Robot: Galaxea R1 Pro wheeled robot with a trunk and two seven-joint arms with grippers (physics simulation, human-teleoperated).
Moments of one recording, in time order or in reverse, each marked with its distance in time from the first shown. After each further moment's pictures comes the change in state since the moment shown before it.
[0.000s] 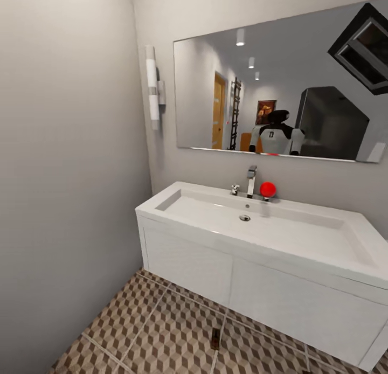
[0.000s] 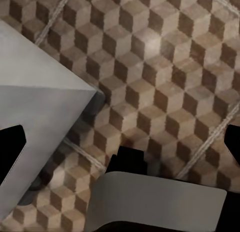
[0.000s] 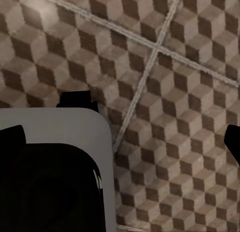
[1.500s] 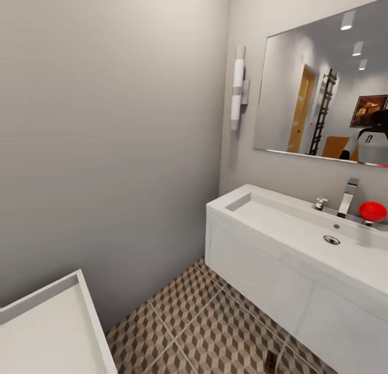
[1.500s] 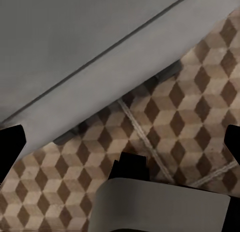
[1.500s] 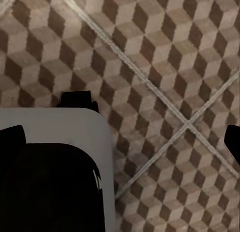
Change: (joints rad) left arm 0.000 0.008 -0.001 -0.009 -0.013 -0.007 -0.003; right arm 0.000 -0.002 0.003 -0.001 0.002 0.000 0.004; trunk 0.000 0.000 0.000
